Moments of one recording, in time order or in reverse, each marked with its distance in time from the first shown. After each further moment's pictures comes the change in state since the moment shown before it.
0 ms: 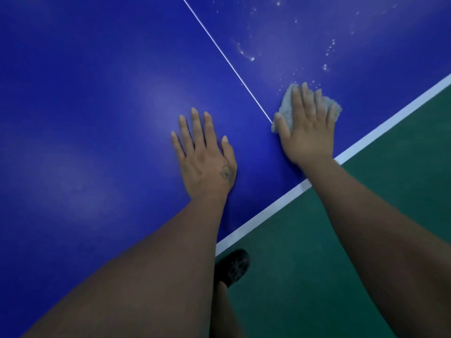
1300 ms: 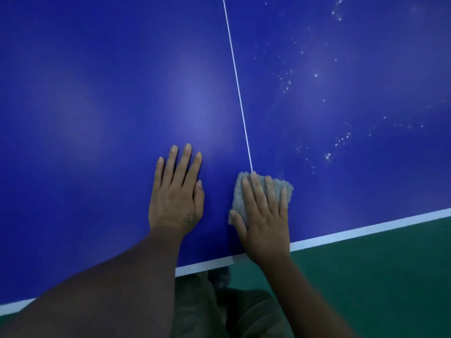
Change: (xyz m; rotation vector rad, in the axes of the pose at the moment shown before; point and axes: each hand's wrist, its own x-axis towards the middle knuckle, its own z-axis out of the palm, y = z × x) left_hand 0.000 0.002 -0.007 -0.039 0.031 -0.006; right_hand -0.027 0.020 -0.010 -0.054 -0.180 -0.626
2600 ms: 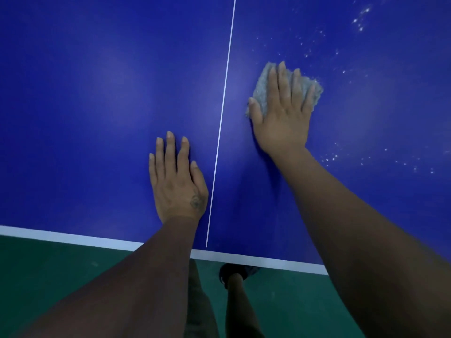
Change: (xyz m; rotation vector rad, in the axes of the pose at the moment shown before) left_hand 0.021 0.150 0.029 -0.015 0.226 -0.649; right_hand 0.228 0.116 -0.049 -0.019 0.049 -0.093
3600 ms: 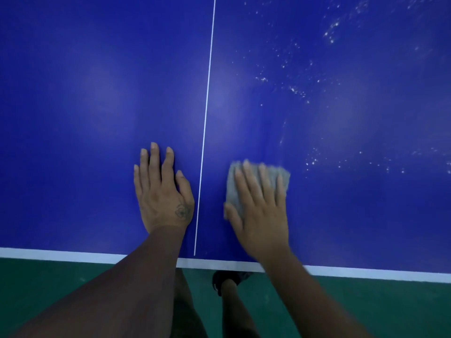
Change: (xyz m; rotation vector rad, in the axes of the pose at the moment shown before) left_hand 0.000 -0.001 -0.002 -0.040 0.041 0.001; right_hand -0.180 0.014 0.011 0.008 -0.054 -0.215
